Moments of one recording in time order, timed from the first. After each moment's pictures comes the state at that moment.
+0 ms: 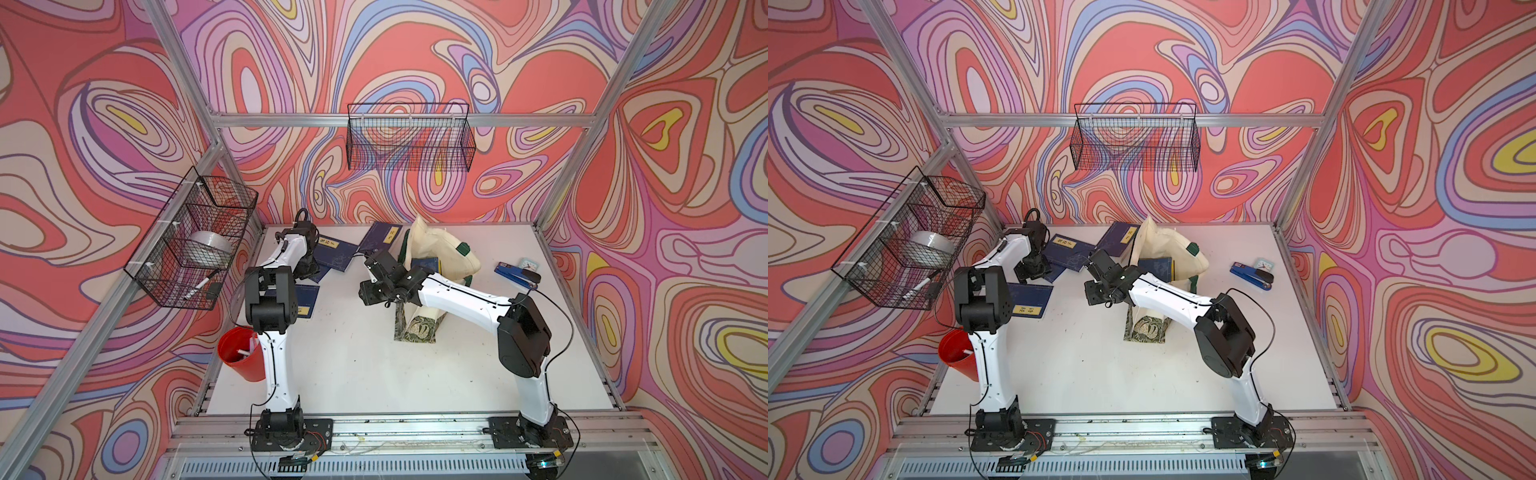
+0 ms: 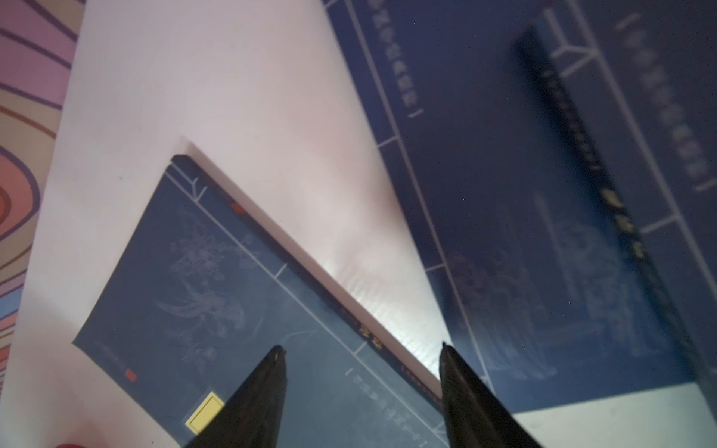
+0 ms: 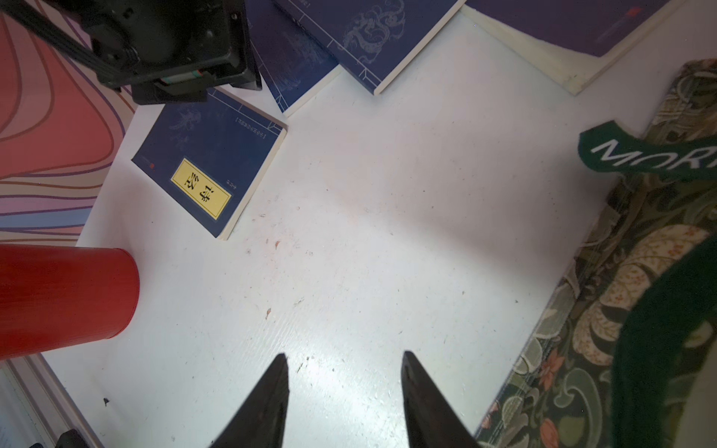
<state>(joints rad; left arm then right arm) 0.03 2.24 1.85 -1.05 -0.29 -0.61 0.87 2.03 1.73 -0.55 -0.01 0.46</state>
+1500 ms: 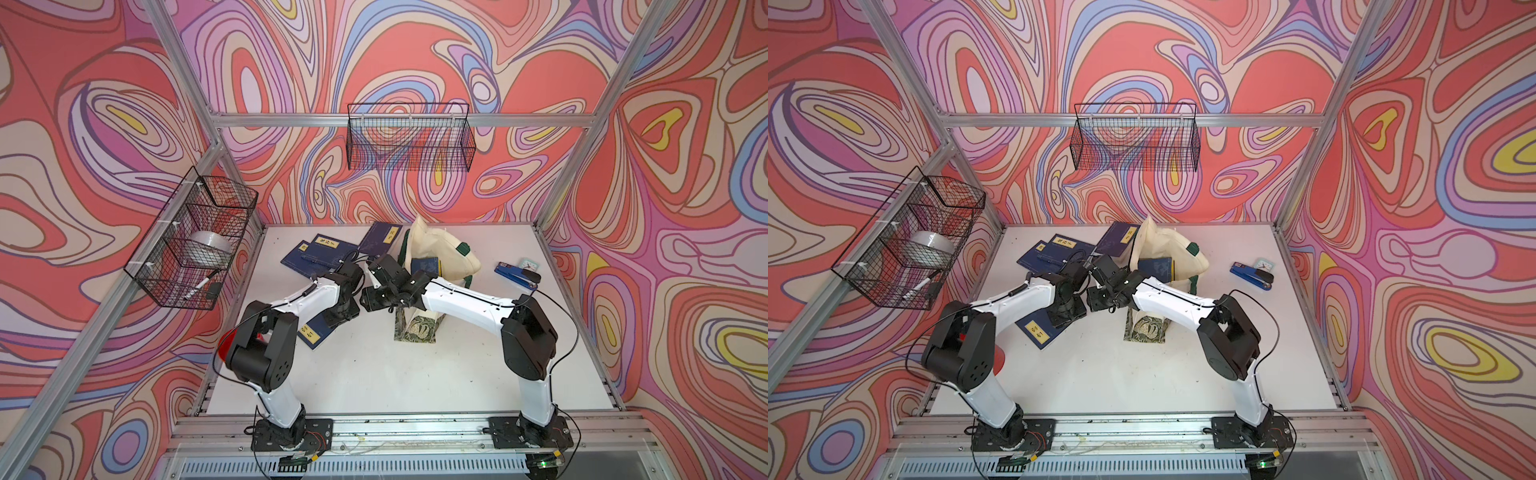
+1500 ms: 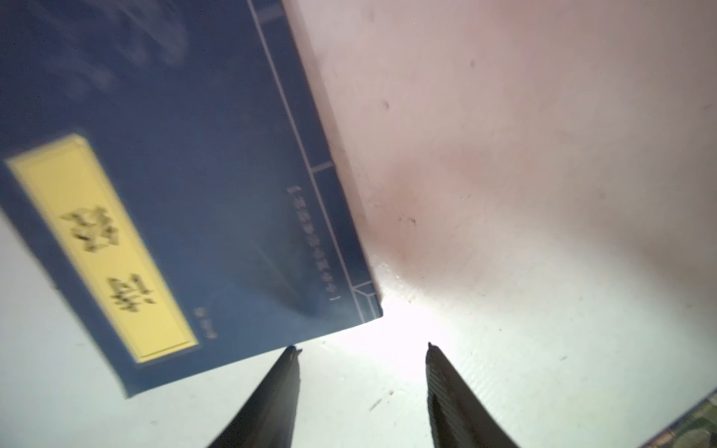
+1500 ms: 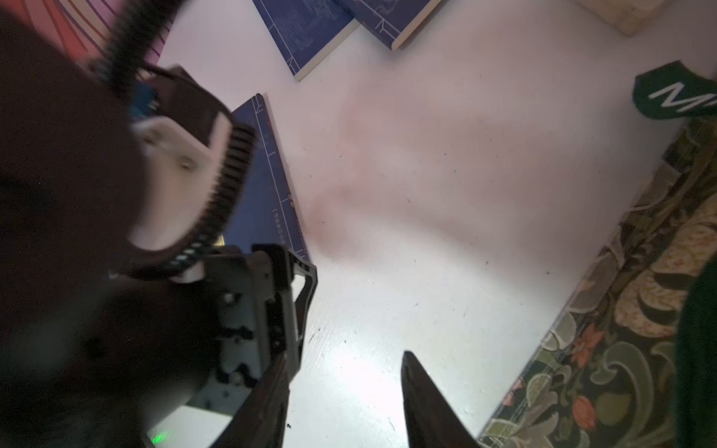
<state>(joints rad) -0.36 1.67 1.12 -0.86 -0.19 -0.93 0.87 1.99 1.63 -0.50 -0.10 0.50</state>
